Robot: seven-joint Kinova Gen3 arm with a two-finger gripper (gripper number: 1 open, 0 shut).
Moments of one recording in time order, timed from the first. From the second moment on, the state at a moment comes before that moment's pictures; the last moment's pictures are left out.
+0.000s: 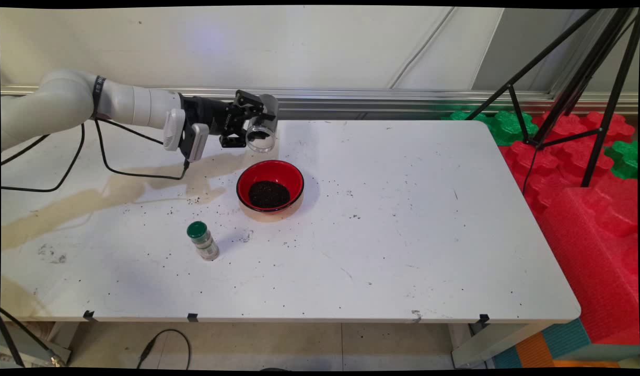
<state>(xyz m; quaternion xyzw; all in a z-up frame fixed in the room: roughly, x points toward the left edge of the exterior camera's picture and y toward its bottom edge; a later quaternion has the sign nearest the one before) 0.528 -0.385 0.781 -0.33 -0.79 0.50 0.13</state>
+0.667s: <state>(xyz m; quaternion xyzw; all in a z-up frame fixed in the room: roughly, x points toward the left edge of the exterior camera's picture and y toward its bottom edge) 0.521 -0.383 0.777 -0.41 -0.75 0.51 0.08</state>
